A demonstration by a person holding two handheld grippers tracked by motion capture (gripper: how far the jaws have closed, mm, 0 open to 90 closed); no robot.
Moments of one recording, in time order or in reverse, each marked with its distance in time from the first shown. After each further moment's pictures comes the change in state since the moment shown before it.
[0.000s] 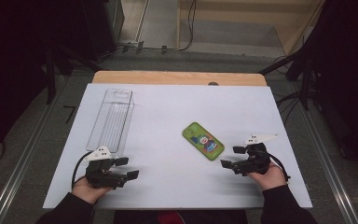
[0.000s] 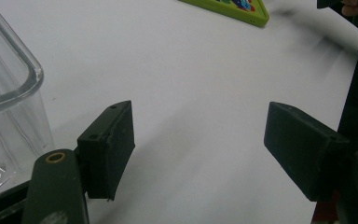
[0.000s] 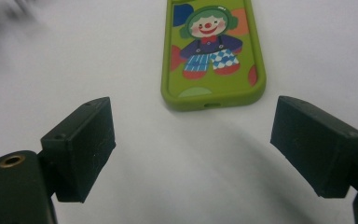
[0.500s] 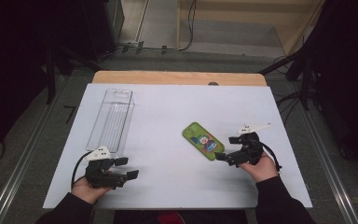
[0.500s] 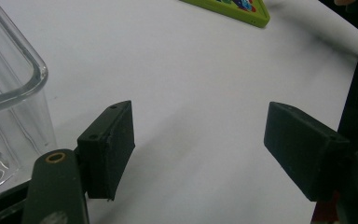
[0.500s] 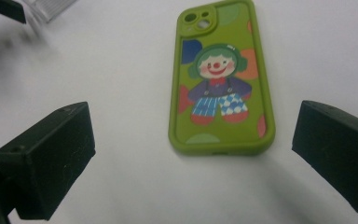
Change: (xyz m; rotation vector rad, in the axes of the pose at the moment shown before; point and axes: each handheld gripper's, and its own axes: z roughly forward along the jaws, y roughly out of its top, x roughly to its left) left arm 0.000 0.000 0.000 -0.005 0.000 -0.011; right arm -0.002 0.031 0.013 -0.005 0.025 0.003
